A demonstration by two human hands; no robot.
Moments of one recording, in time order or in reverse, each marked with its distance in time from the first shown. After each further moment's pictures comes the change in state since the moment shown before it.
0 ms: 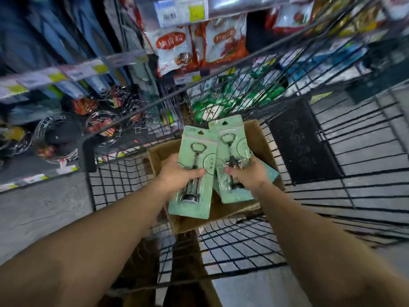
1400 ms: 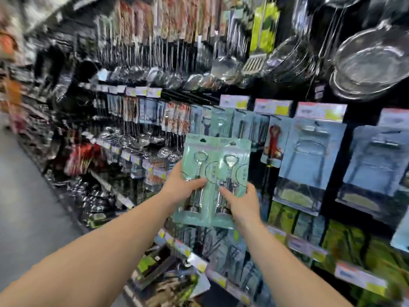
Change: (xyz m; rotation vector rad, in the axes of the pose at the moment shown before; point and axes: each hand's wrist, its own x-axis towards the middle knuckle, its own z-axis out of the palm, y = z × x) left_hand -0.489 -0.059 -0.883 -0.358 1.150 0.823; right_hand -0.629 -0.644 0.602 0.322 -0.553 -1.288
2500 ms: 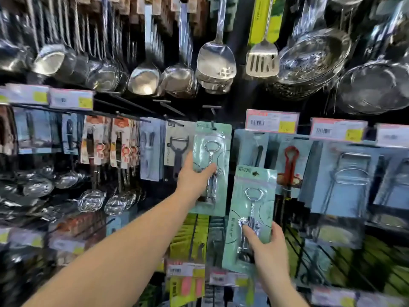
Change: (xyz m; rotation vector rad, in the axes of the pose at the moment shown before) left_hand 0.343 -0.027 0.018 -0.191 -0.356 0.162; right_hand 0.139 0.039 0.118 -0.079 0.615 -0.022
